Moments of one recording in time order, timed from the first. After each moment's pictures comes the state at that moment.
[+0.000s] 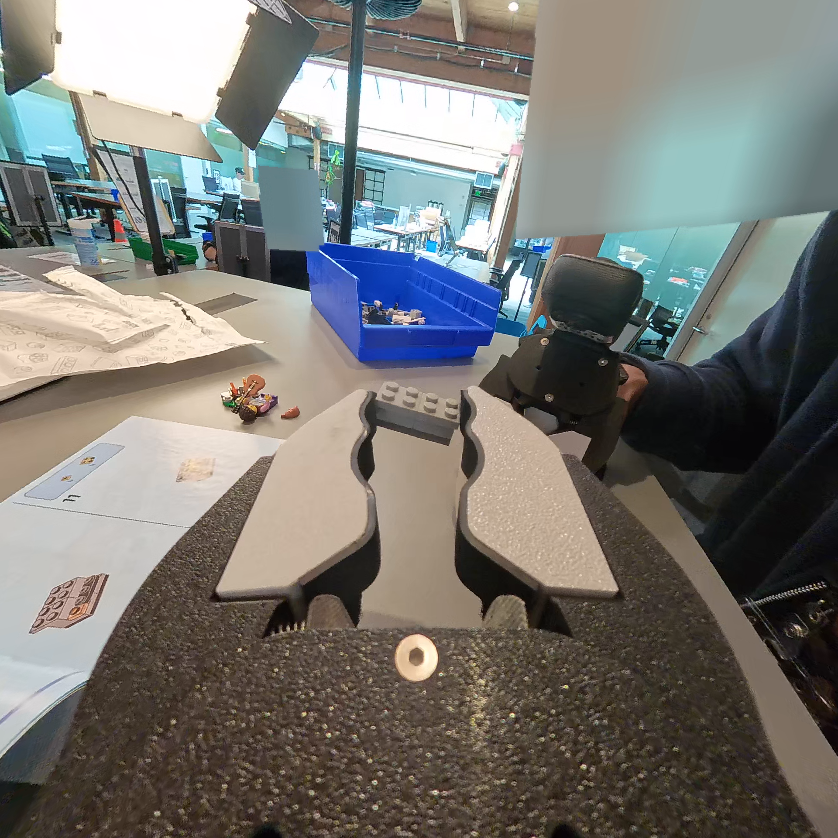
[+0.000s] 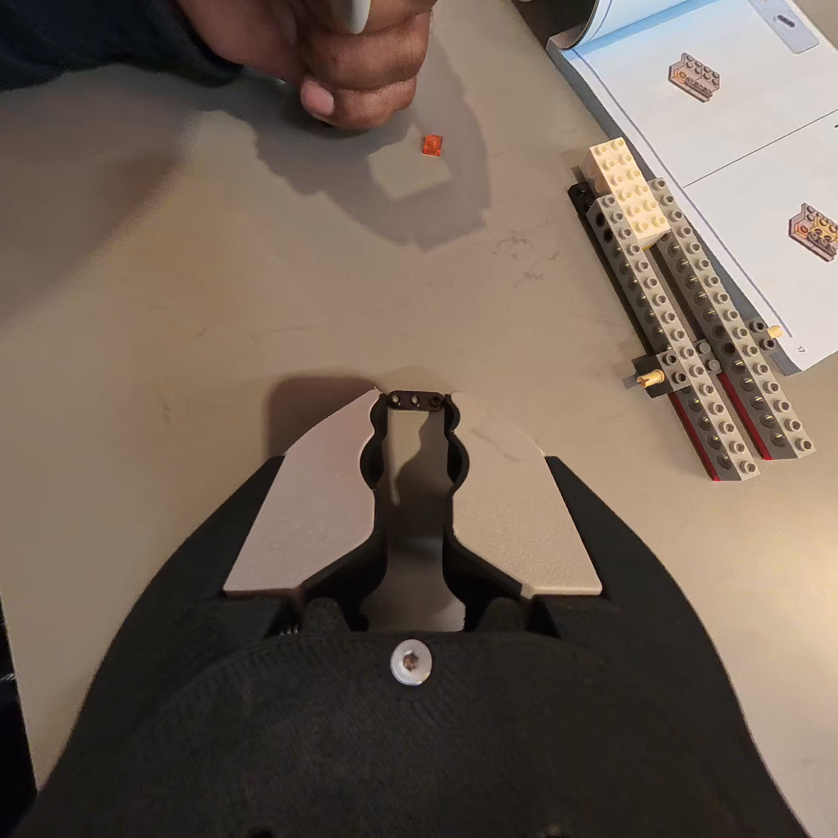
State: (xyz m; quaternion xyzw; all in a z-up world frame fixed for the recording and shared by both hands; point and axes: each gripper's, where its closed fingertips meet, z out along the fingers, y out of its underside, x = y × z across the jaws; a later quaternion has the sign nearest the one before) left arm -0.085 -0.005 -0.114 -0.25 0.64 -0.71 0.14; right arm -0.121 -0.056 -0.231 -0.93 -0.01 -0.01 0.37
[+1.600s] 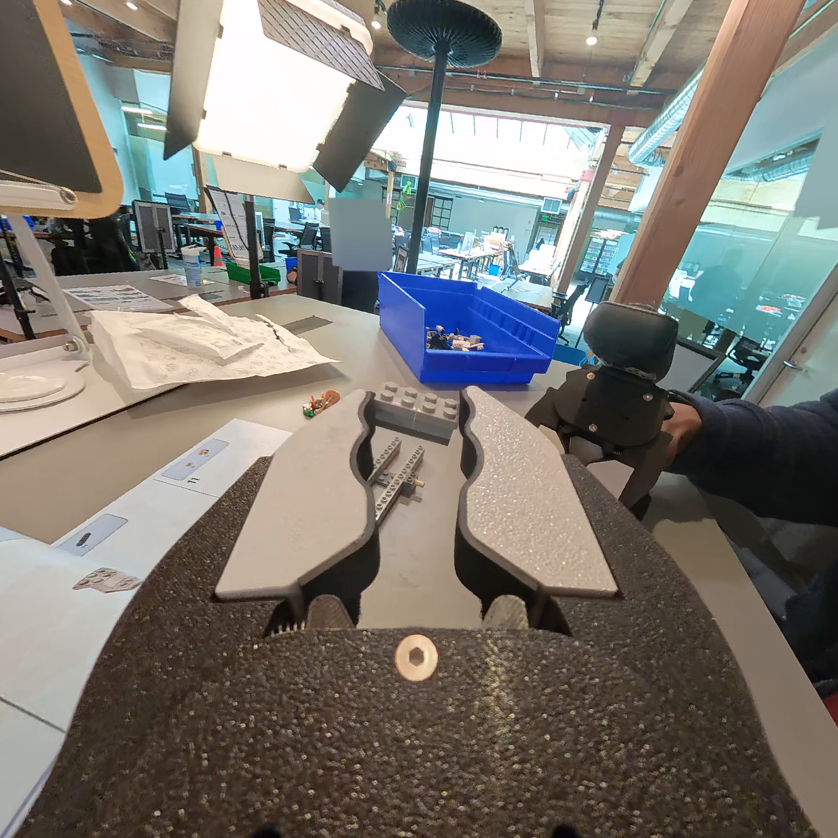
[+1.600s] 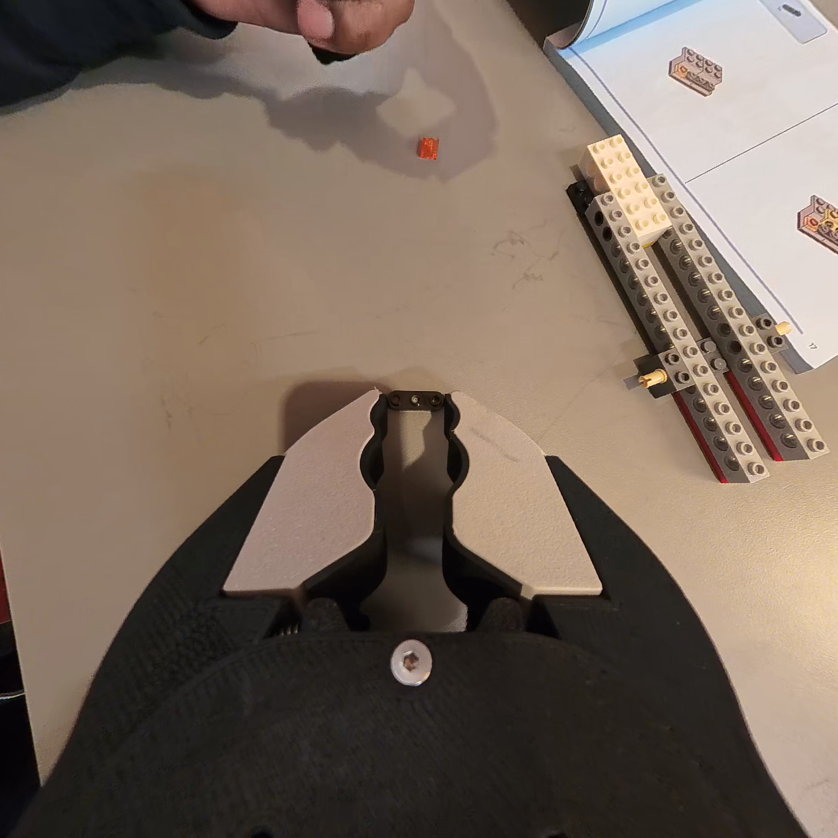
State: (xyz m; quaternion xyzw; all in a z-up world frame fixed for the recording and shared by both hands) left arm -0.074 0.032 -0.096 -0.30 0.61 -0.70 0.21; right arm -0.120 -0.054 -0.231 -0.93 -0.01 0.01 0.37
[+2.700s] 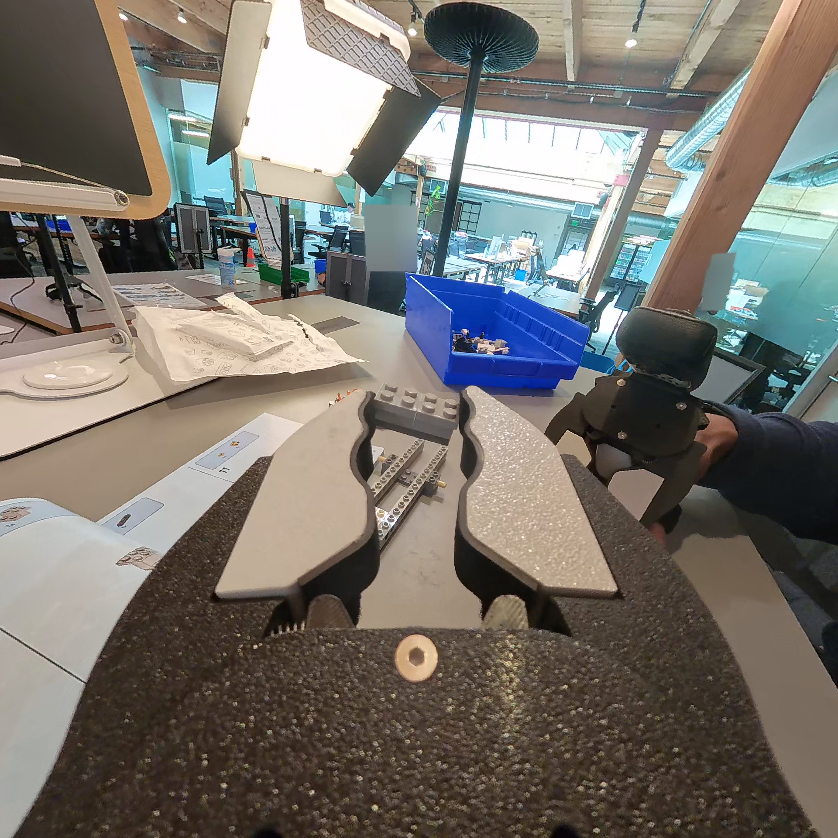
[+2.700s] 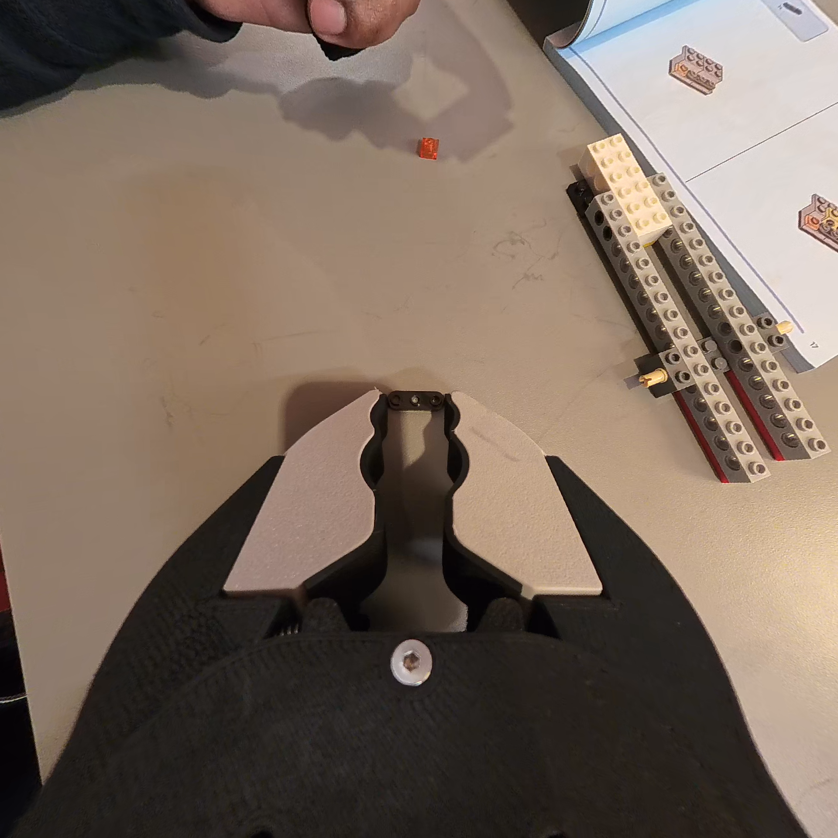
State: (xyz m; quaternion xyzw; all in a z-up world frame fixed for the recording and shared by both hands) left arm -0.066 0.043 -0.098 -0.32 0.60 -0.69 0.23; right arm -0.120 -0.054 -0.231 -0.93 0.00 0.01 0.37
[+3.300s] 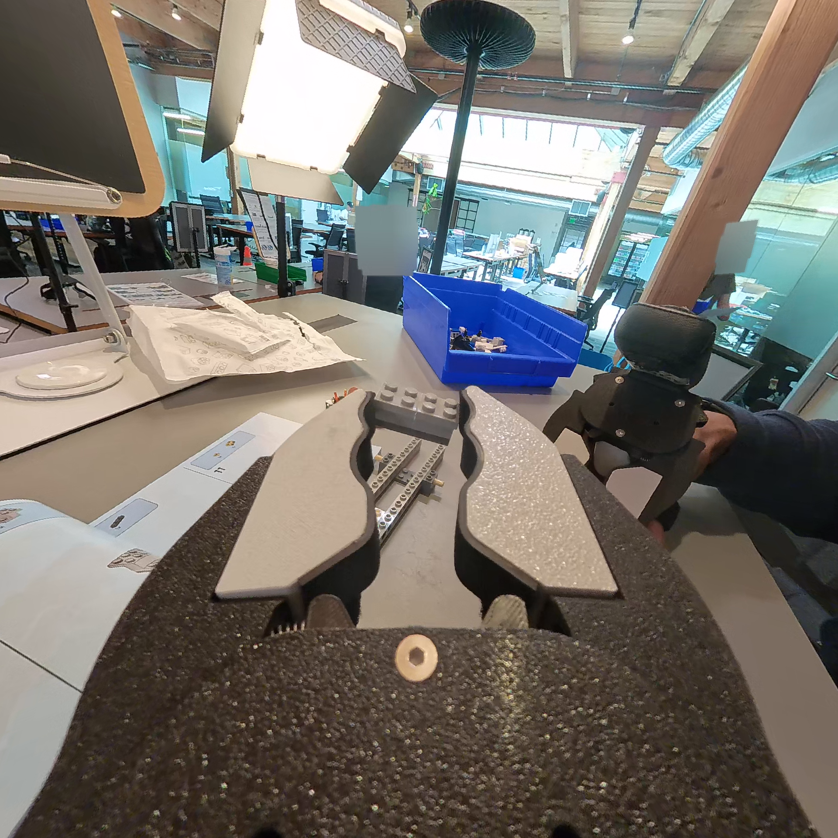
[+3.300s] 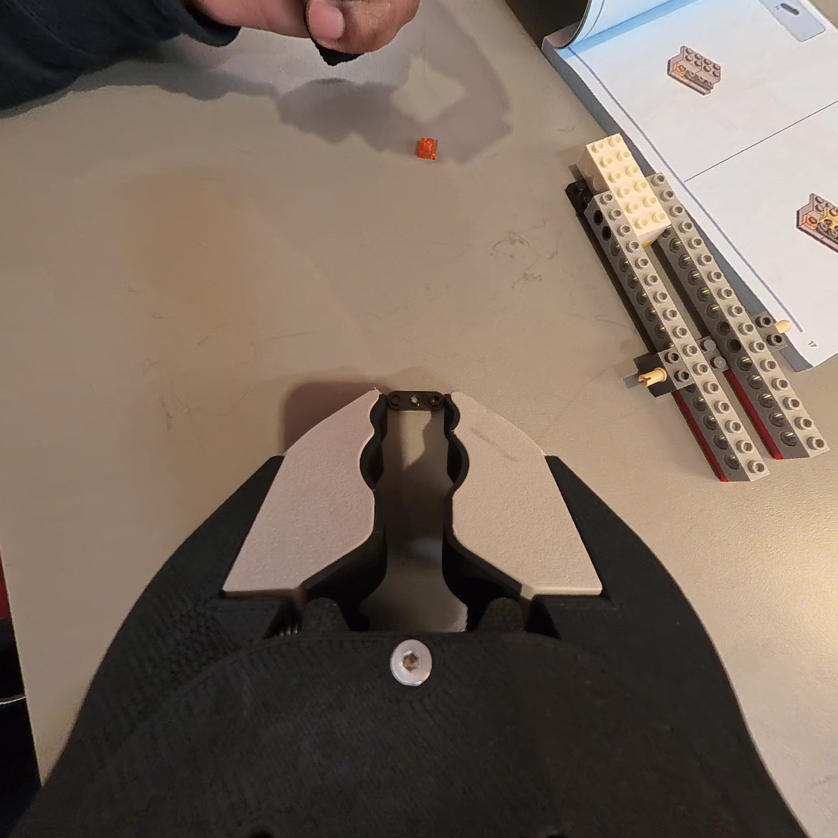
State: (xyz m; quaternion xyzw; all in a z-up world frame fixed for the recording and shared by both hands) left arm -0.067 0.040 -0.099 -0.32 0.61 -0.69 0.23; right arm -0.120 -0.054 -0.231 -0.93 0.00 0.00 0.37
